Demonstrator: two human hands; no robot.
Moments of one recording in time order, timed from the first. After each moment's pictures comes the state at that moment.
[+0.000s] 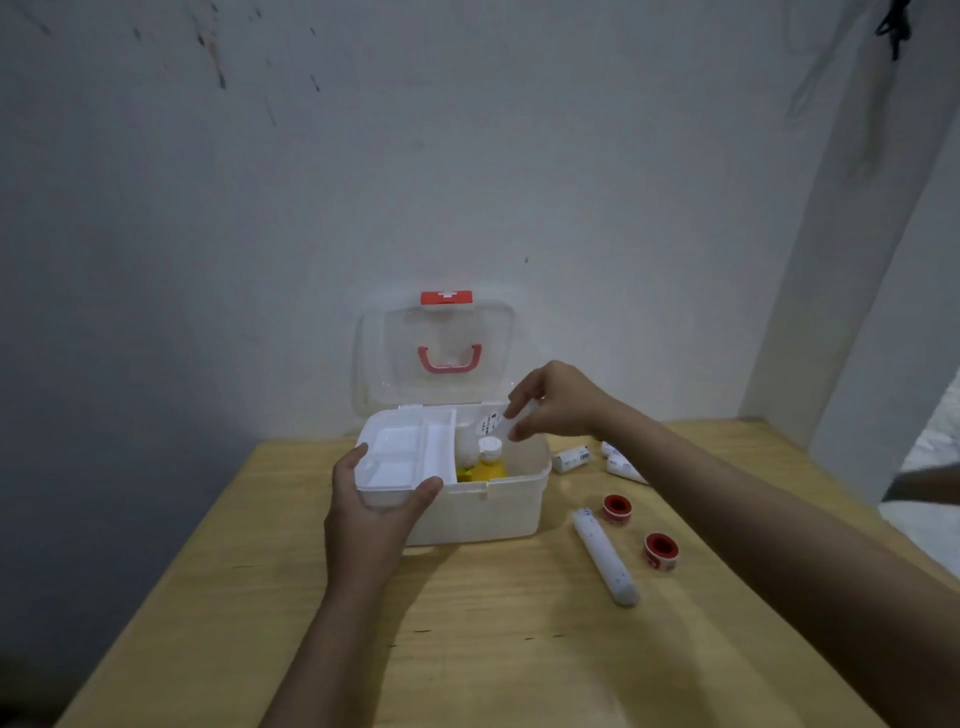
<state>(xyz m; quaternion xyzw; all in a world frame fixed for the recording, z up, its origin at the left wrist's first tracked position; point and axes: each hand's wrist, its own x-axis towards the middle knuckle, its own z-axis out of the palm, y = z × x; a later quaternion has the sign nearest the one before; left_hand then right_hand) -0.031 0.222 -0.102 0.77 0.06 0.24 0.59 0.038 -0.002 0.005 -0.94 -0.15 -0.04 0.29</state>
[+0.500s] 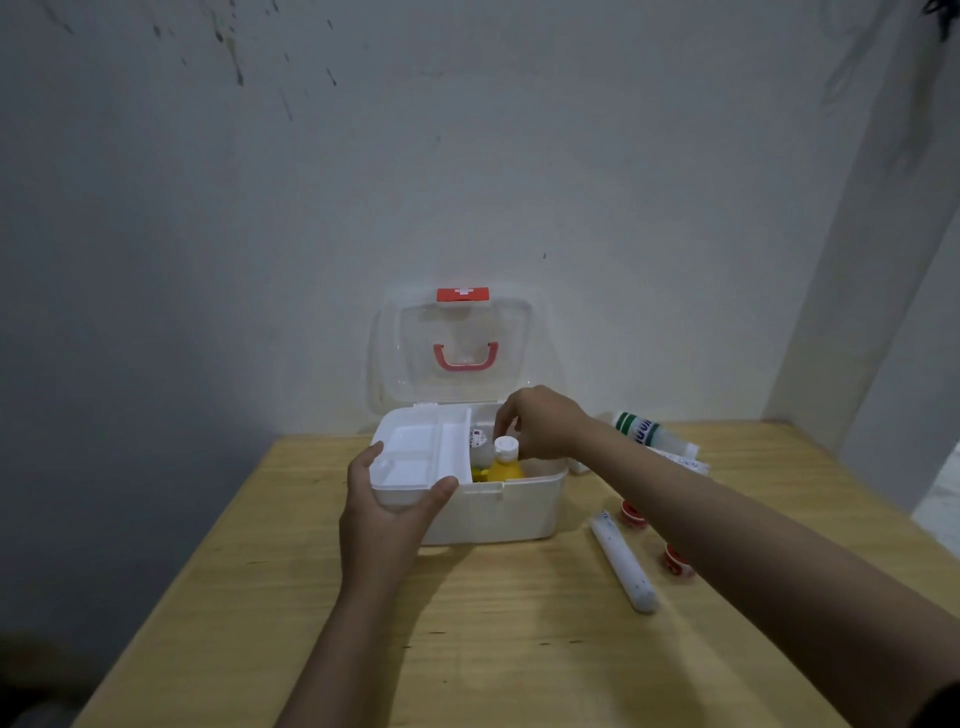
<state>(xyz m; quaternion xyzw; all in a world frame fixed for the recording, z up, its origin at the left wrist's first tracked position) -0.029 0.224 -0.106 0.78 0.06 0.24 0.58 0.057 0.032 -0.024 -0.97 -0.19 -0.02 0.15</state>
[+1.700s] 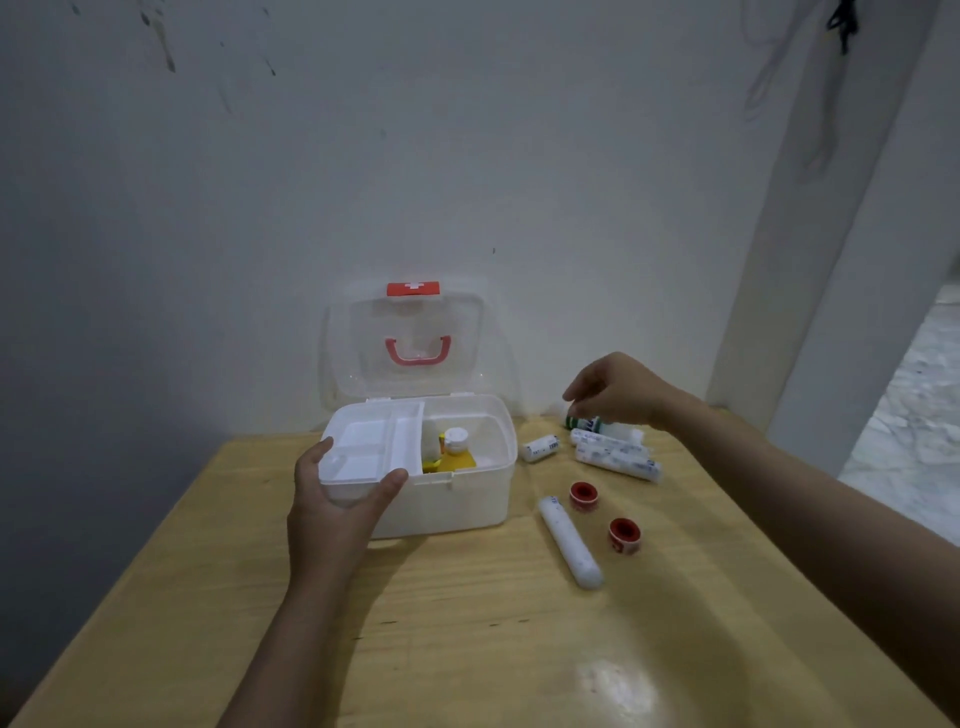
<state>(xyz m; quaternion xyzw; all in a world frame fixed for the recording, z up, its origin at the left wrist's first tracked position) -0.031 0.223 -0.104 0.78 0.06 0.24 0.58 0.025 -0.091 0.004 -0.95 -0.03 -0.02 0.32</state>
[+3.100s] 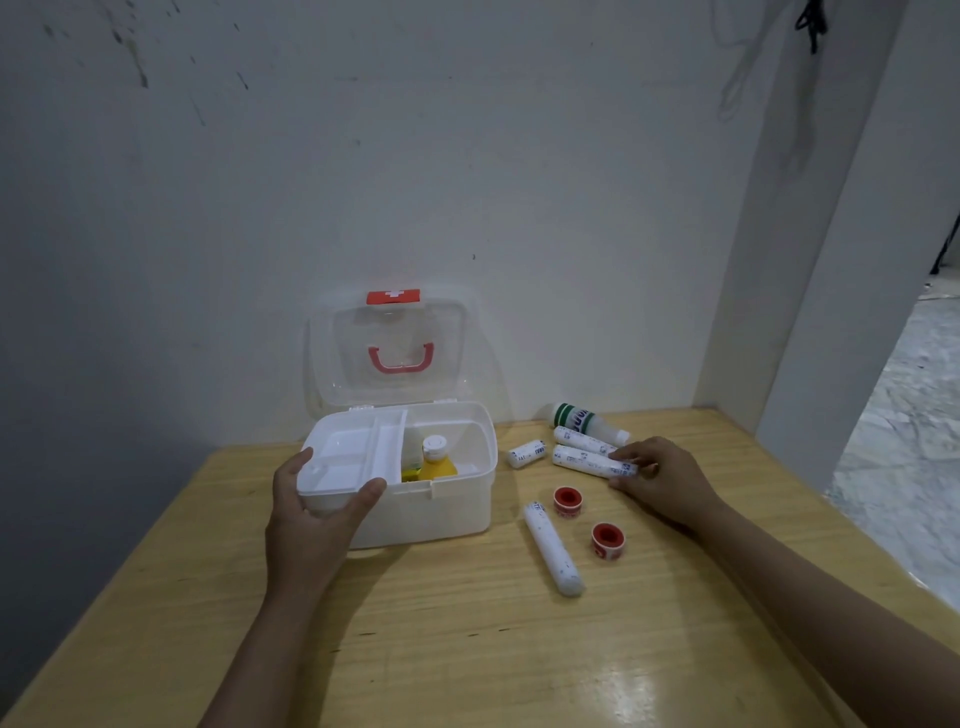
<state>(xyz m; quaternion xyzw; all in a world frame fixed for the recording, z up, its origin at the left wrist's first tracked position) -0.032 0.221 -0.101 0.79 0.06 0.24 0.56 0.003 -0.173 -0.122 -0.93 0.01 -0.15 0.33</state>
